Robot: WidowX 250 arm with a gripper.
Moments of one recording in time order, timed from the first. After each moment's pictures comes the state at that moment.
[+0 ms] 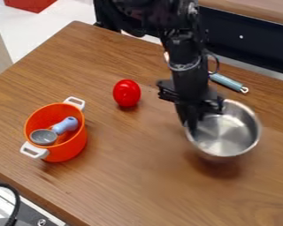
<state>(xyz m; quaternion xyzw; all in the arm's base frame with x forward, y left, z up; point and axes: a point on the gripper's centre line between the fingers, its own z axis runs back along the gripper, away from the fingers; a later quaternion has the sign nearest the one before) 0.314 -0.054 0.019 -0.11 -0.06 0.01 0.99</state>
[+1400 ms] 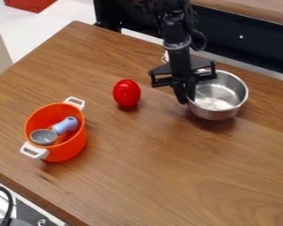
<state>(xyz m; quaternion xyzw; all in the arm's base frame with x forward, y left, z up) 0.360 -0.014 0.013 -0.11 -0.03 0.24 0.96</state>
